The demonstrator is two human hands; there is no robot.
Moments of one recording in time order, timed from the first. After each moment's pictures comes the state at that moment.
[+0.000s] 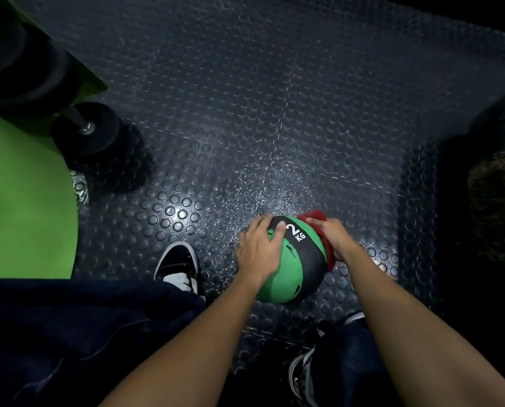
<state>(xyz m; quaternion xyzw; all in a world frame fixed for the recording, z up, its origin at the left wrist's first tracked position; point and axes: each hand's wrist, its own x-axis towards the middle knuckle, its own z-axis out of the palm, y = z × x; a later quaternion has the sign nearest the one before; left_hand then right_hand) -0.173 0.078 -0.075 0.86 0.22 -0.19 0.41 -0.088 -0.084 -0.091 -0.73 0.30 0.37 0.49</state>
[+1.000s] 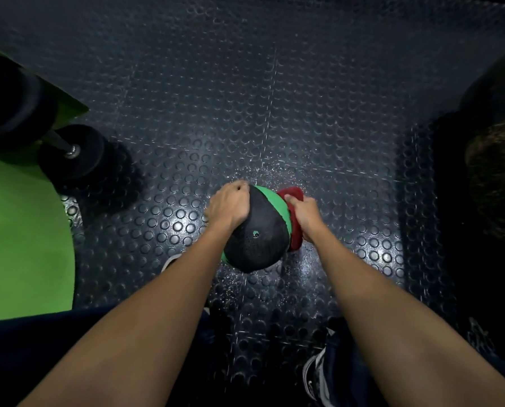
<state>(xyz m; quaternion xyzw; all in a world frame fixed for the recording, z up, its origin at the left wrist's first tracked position) -0.085 0.141 -0.058 0.89 0.21 -0.20 0.35 -0.067 -0.028 -0.101 -0.73 0.29 0.25 0.57</state>
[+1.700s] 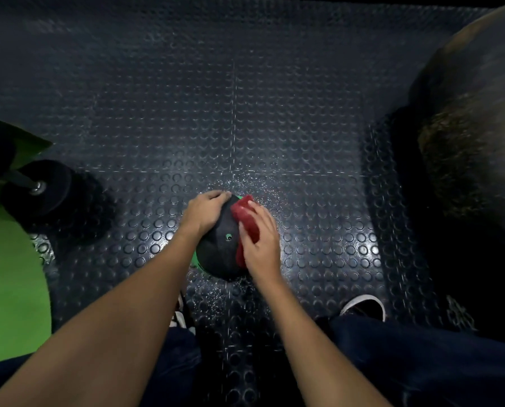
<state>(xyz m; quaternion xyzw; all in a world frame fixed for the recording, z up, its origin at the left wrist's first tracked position) -0.066 0.143 -0.058 0.87 0.18 -0.23 0.40 -0.152 0.009 -0.064 -0.84 0.06 0.00 0.54</state>
